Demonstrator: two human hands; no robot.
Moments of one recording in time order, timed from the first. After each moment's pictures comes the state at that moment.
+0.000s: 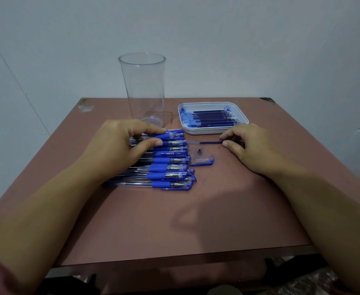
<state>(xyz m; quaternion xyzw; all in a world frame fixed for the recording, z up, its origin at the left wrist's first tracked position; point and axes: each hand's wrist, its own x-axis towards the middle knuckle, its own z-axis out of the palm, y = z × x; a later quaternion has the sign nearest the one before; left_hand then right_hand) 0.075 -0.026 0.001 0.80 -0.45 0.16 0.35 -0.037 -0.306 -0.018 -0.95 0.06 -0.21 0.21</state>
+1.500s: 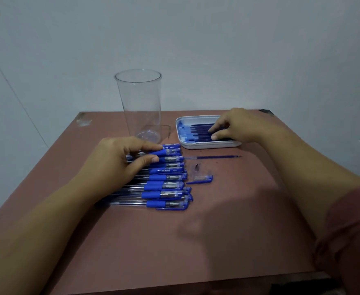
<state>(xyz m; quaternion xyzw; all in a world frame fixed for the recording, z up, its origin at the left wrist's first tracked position) 0.078 -0.029 0.002 0.80 -0.46 0.14 0.36 0.027 -0.332 0.044 -0.99 0.08 -0.02 0.14</state>
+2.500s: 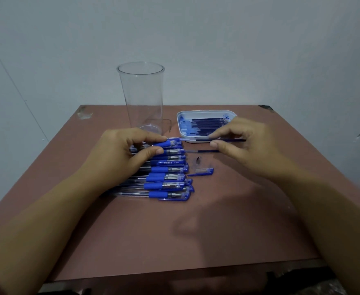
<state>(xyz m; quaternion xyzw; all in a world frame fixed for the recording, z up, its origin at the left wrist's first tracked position) 0.070 -0.031 0.003 0.79 -0.46 0.15 0.39 -0.047 -0.282 0.016 -0.91 -0.07 -0.28 0.29</state>
